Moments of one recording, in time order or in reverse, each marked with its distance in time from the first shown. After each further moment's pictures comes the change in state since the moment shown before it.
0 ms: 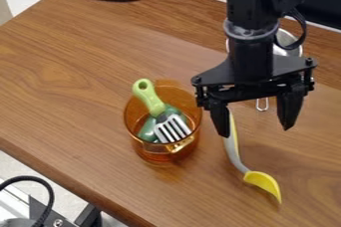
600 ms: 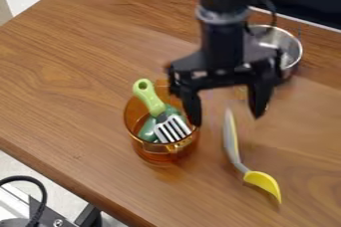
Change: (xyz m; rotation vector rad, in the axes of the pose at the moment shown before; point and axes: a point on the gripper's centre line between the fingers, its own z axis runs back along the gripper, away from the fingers) arm 0.012 0.026 0.014 0.056 0.015 0.060
